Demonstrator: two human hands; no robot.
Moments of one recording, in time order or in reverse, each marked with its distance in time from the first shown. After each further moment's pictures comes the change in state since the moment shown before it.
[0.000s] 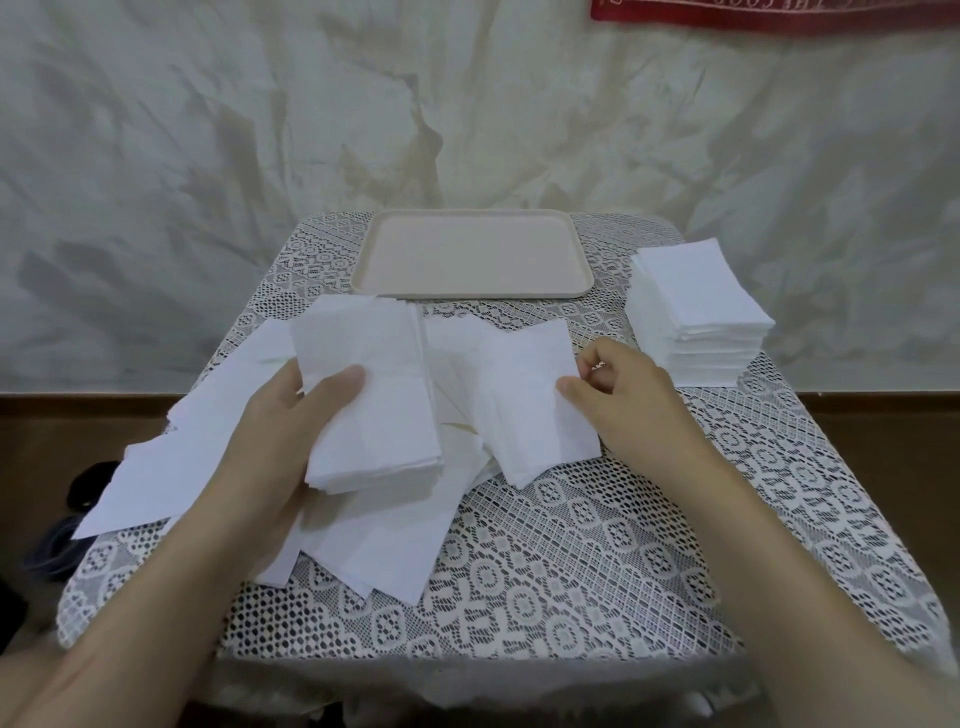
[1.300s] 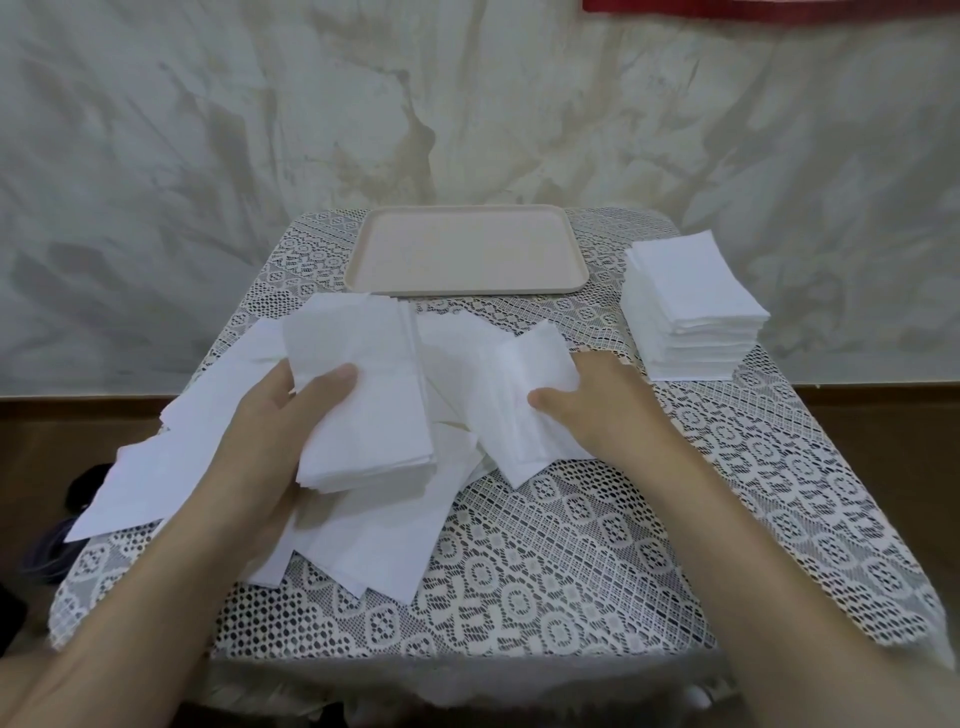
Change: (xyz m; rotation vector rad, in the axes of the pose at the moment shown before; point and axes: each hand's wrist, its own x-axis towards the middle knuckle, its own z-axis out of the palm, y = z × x) left_hand 0.000 -0.001 0.000 0.004 -0.005 0.016; right_hand 0.005 -0.018 0.012 -0.288 -0.081 0.138
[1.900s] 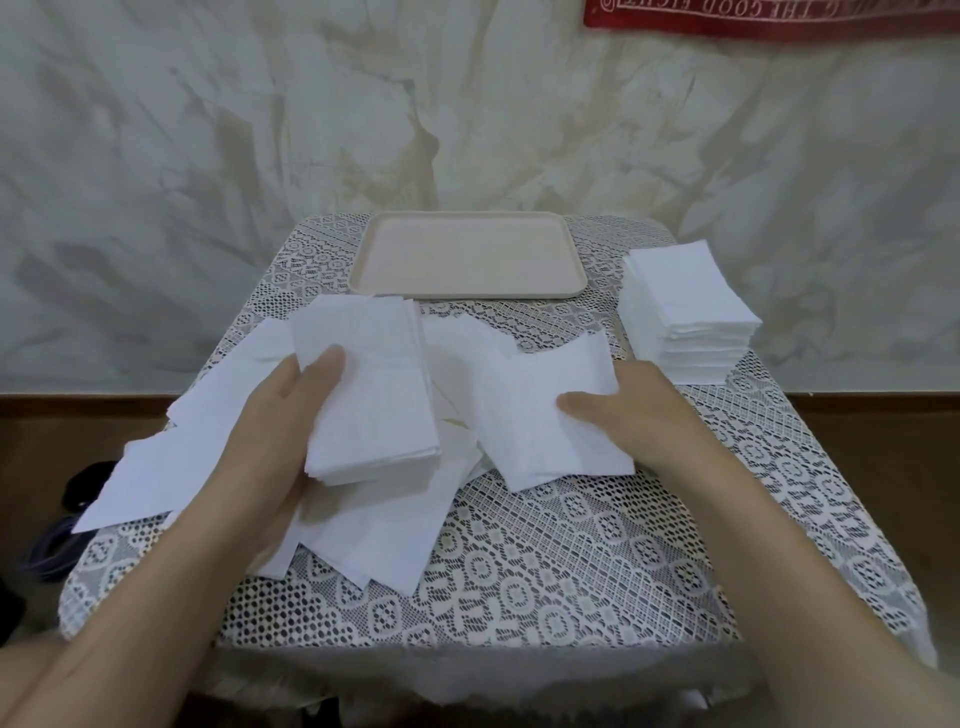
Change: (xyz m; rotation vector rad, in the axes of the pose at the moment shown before) left_hand -0.001 0.000 0.002 -0.058 0.019 0.017; right_hand -0.014 0.016 -0.020 0.357 -0.062 0.075
